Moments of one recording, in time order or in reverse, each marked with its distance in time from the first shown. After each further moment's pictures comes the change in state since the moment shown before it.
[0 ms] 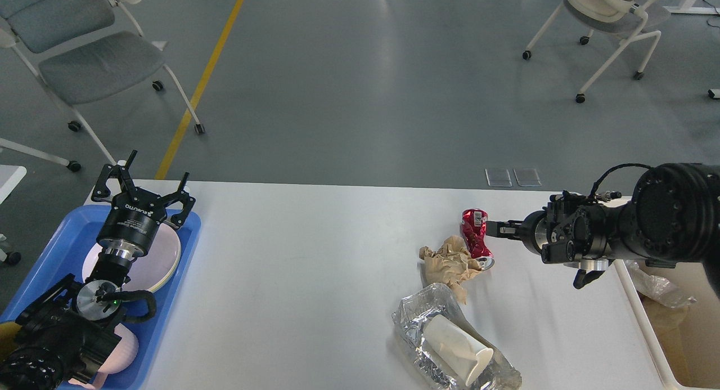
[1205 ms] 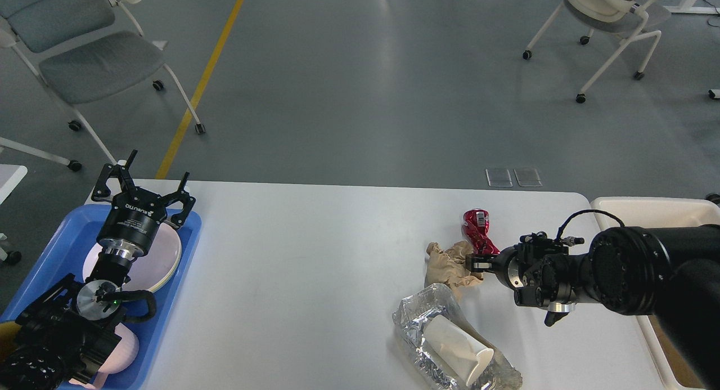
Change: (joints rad) left arm 0.000 0.000 0.000 0.000 0.000 0.000 0.000; right arm -0.158 0.105 0.008 -0.157 0.013 -0.021 -0.002
